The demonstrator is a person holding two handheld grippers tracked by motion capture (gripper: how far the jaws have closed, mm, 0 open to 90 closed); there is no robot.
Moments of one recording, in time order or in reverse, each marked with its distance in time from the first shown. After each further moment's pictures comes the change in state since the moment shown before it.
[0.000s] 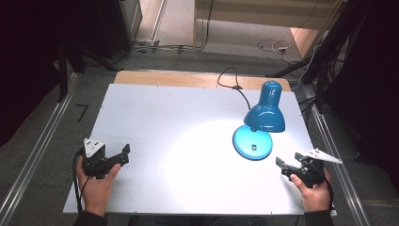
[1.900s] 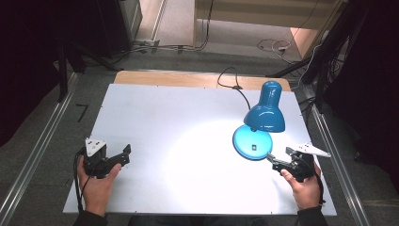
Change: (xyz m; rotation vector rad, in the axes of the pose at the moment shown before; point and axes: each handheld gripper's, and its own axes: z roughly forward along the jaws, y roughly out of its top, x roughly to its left) left arm 0.000 -0.001 0.003 0.018 -0.009 -0.008; right arm 0.022 0.014 0.014 -0.011 0.028 -0.043
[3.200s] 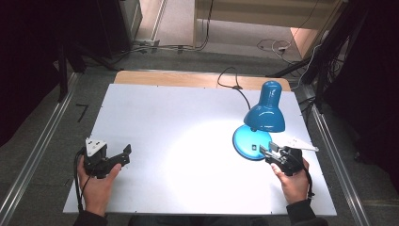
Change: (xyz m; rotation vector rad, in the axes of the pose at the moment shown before) left arm 0.000 0.000 0.000 0.001 -0.008 0.001; right arm 0.022 0.013 0.017 -0.033 0.059 -0.041
